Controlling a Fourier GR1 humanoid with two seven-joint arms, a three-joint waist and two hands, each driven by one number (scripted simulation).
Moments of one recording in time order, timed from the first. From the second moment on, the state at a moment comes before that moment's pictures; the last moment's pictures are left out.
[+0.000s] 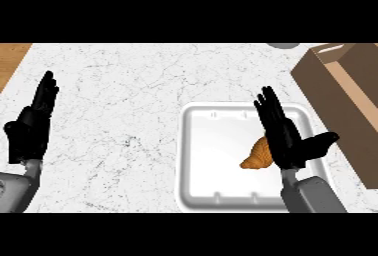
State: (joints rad) left arm -0.21 0.56 -0.20 -1.44 0.18 0.41 -0.01; right arm -0.21 -0.20 0.29 -1.42 -0.44 -0.23 -0.12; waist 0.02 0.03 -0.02
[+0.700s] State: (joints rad) left arm -0.13 0.43 -0.15 -1.52 0.38 0.38 0.04; right arm 0.20 -0.40 0.04 -1.40 -0.06 -0.96 -0.12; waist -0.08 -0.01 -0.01
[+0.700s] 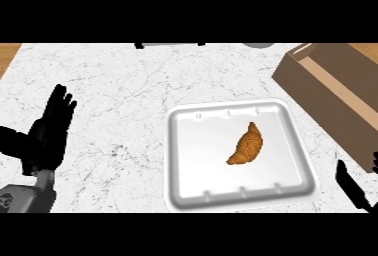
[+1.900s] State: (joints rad) left arm -0.17 0.39 -0.21 -1.61 0.40 0.35 0.11; right arm 0.35 -0.78 0.33 -2.06 0.38 -0.64 0.96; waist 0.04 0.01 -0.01
